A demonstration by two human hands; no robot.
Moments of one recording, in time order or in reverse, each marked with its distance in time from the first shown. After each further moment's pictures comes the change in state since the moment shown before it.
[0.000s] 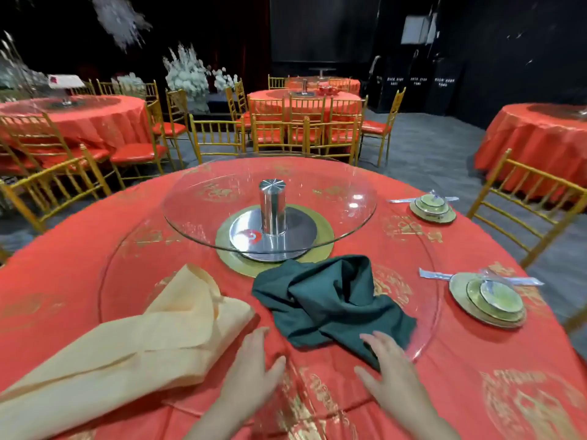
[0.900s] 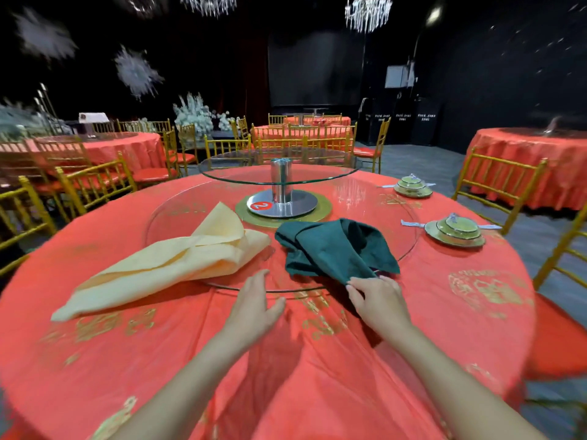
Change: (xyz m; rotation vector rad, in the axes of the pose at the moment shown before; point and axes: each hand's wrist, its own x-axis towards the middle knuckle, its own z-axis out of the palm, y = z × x) left_hand -0.156 -0.015 -0.012 0.109 0.131 0.198; right_hand -0.132 -0.056 0.021 -0.155 0.389 -0.148
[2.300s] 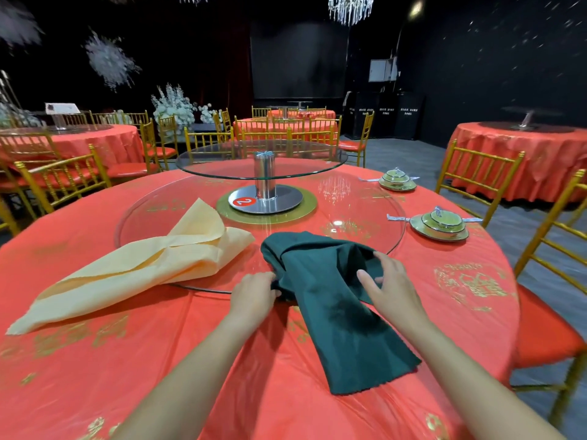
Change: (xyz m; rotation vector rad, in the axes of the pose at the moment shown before) left_hand 0.062 -0.014 0.048 0.295 -0.042 -0.015; right_hand 0.002 0.043 -0.011 0.279 -0.025 0.293
